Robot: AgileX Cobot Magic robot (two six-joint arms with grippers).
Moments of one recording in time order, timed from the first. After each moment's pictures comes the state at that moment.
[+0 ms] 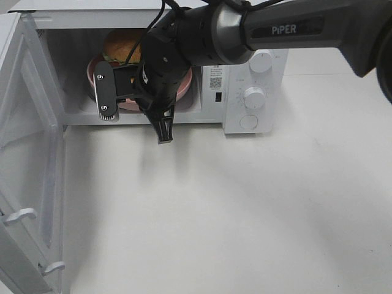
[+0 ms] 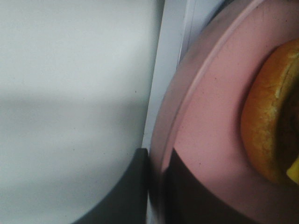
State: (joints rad) left arm 0.04 0.00 -0.50 -0.10 1.04 0.01; right arm 0.77 2.26 -1.77 -0.40 0.50 -0.85
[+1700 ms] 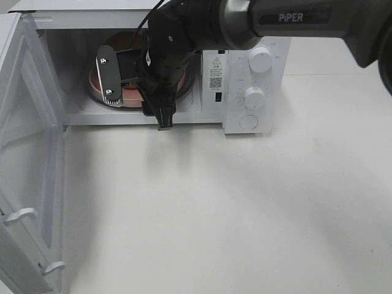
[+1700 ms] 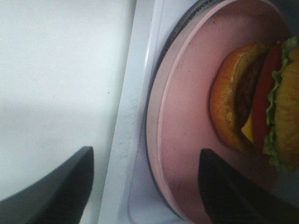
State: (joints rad) left arm 0.04 0.00 -0.50 -0.10 1.04 0.01; right arm 0.73 2.26 -1.81 -0.28 0.51 -0.95
